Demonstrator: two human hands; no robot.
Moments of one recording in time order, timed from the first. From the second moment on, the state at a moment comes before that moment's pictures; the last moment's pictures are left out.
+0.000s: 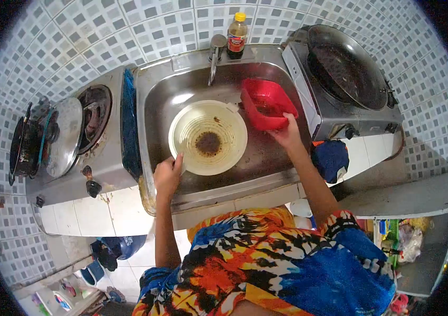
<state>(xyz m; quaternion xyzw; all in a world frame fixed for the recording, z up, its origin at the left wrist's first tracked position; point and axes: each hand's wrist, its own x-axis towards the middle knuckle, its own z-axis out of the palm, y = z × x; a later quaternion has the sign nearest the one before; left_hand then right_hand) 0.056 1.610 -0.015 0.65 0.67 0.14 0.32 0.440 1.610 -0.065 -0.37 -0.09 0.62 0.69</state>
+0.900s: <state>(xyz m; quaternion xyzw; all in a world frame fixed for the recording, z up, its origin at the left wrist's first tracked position) 0.050 1.622 -0.038 0.69 0.63 0.24 0.26 0.655 1.550 0.106 -0.38 0.05 0.52 0.76</state>
